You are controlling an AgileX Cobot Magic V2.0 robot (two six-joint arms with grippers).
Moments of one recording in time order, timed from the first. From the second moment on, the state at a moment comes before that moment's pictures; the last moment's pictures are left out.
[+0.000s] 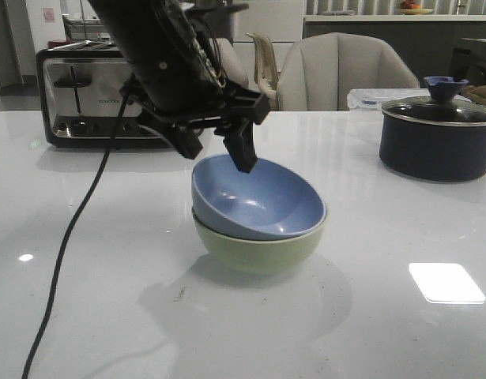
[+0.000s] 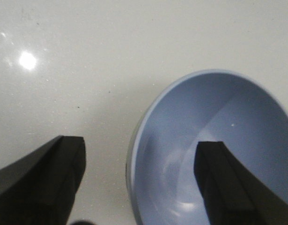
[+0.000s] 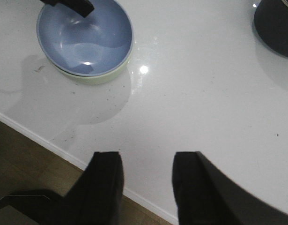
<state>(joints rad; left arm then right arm) -0.62 1.87 -1.44 -0.11 0.63 0.06 0.56 0.70 -0.72 -0.15 0.83 0.16</state>
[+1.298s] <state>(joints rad) -0.62 0.42 -0.62 -0.08 0.76 0.06 0.56 0.70 -0.72 -0.15 0.83 0.16</state>
